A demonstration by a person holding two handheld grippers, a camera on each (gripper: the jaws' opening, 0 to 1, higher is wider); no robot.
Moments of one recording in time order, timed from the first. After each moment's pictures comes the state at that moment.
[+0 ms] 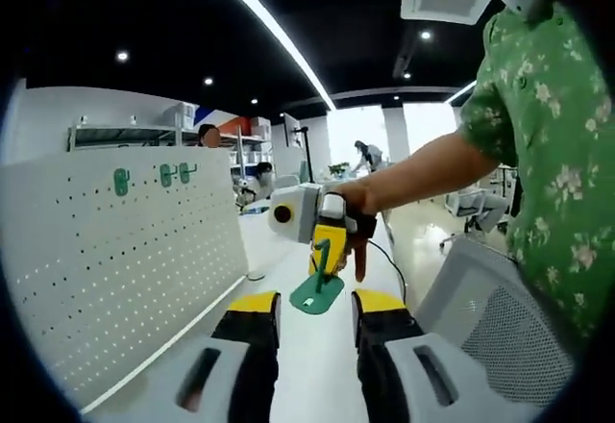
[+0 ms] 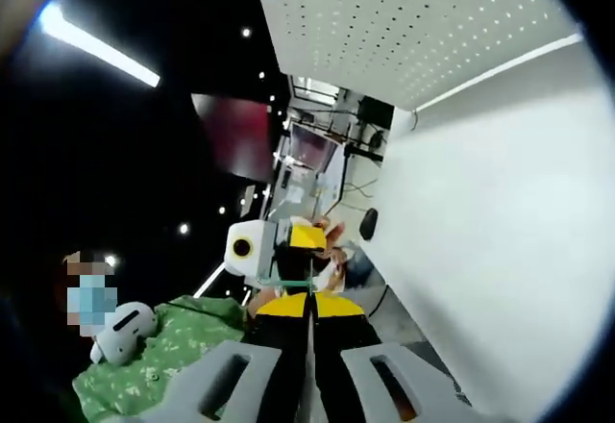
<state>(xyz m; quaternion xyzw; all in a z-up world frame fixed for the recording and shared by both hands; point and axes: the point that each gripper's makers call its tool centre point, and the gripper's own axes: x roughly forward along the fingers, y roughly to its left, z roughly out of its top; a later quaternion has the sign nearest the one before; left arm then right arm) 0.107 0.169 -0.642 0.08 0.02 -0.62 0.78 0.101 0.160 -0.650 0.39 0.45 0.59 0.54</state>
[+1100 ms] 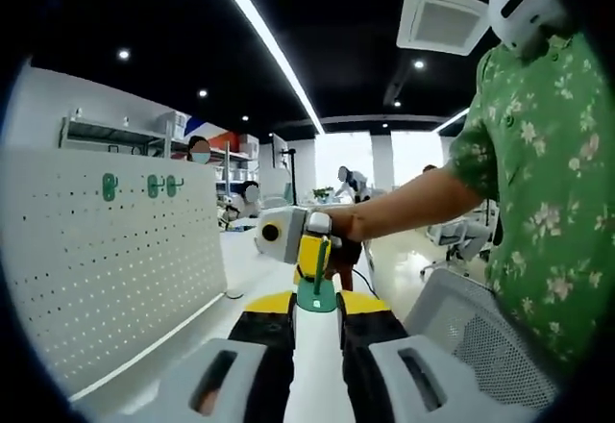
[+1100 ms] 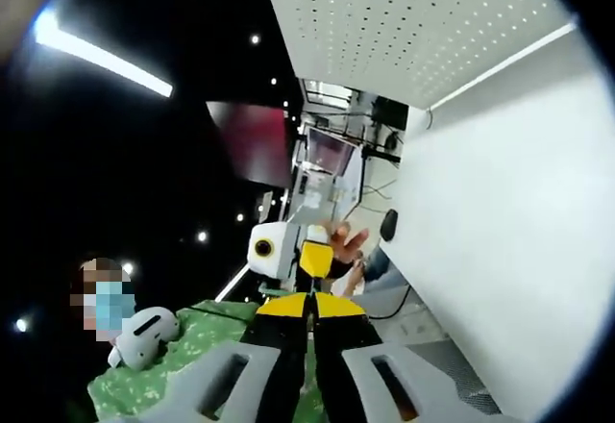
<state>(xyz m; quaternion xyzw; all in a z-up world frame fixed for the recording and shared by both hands) 0.095 0.165 -0.623 0.01 0.01 -0.65 0.76 0.096 0.158 -0.629 0.43 0.43 0.59 0.53</state>
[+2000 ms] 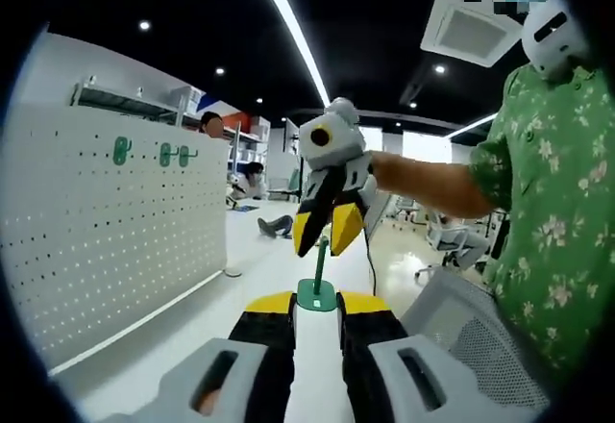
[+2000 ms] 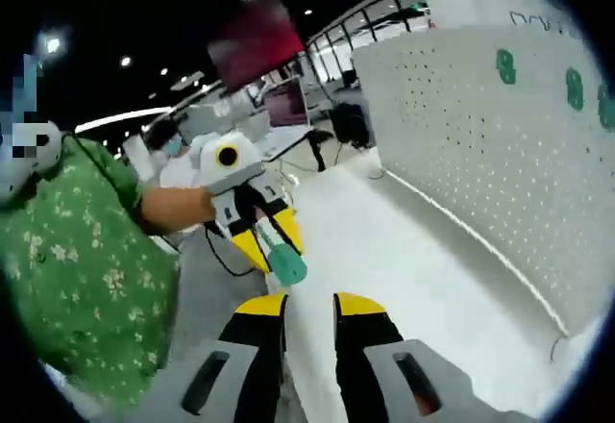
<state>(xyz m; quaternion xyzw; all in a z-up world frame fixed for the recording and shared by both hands) 0.110 0.170 -0.642 -0.01 0.08 -0.64 0.77 0.111 0.134 -0.624 -0.11 0.30 0.59 0.74</state>
